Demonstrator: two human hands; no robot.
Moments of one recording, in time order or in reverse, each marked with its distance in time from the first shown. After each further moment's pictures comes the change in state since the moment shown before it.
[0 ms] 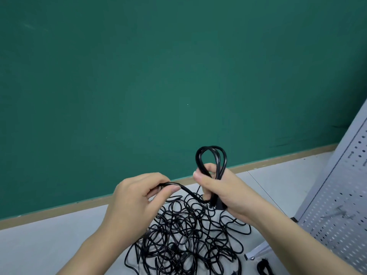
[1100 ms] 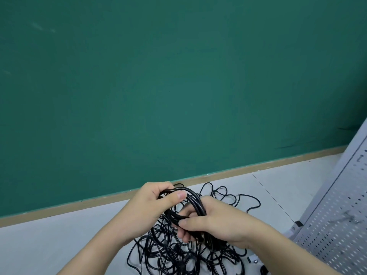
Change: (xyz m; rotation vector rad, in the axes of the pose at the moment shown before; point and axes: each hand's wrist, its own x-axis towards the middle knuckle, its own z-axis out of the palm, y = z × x) left_hand 0.004 -0.002 0.009 -0.635 -0.451 -0.483; right_hand -0.018 0.011 0.029 -0.076 -0.418 0.137
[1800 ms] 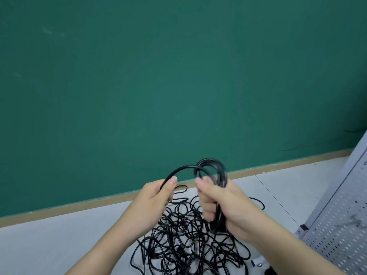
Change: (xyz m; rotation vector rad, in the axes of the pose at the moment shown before) left_hand 0.006 -0.011 -0.002 0.100 0.225 0.003; right_hand 0.003 -0.014 -0.003 0.395 0.301 -0.103
